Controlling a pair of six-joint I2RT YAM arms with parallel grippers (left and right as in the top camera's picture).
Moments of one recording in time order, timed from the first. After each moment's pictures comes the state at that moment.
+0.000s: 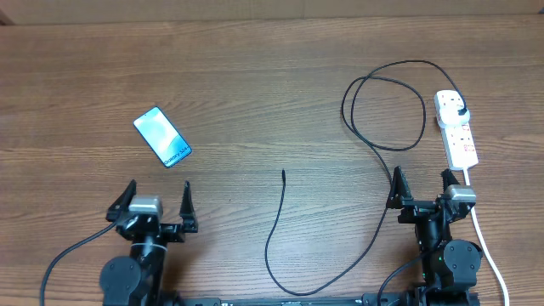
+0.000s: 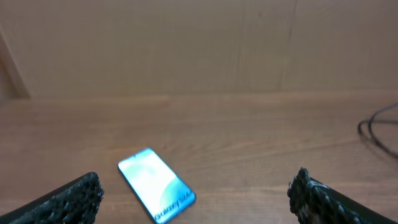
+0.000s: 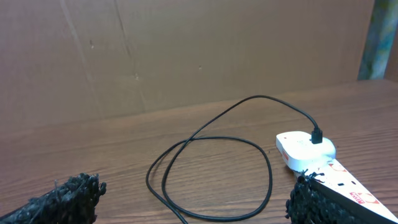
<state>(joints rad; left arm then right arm) -0.04 0.02 0.28 -0.37 0.01 -0.02 -0.02 0.01 0.02 -0.03 -0.02 0.15</state>
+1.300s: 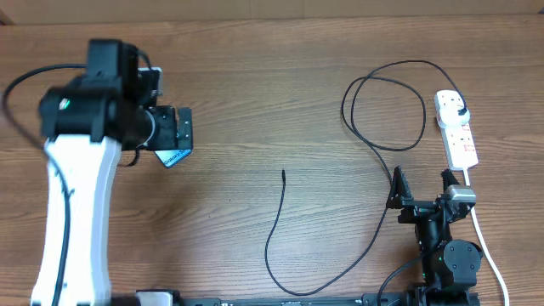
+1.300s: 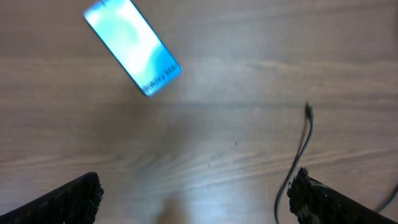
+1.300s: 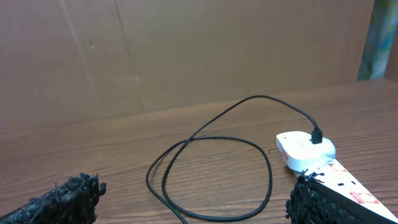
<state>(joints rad) -0.04 1.53 1.71 -1.46 0.08 -0.10 -0.02 0.01 0.02 -0.03 -0.02 0.15</state>
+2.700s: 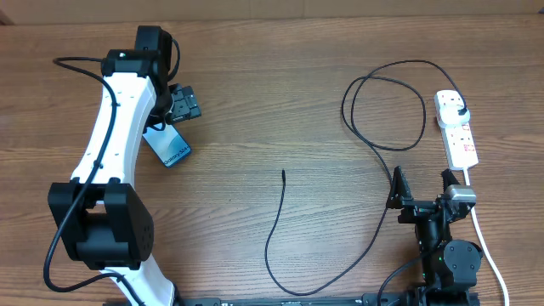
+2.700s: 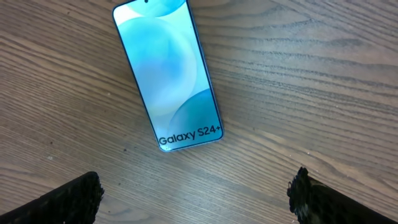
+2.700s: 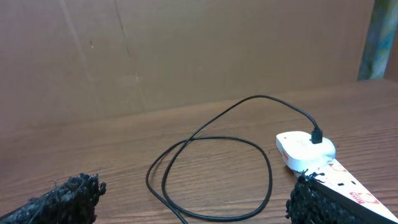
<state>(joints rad) -0.04 1.91 1.71 -1.22 -0.13 -0.42 -0.02 0.01 0.02 -0.03 -0.02 0.15</state>
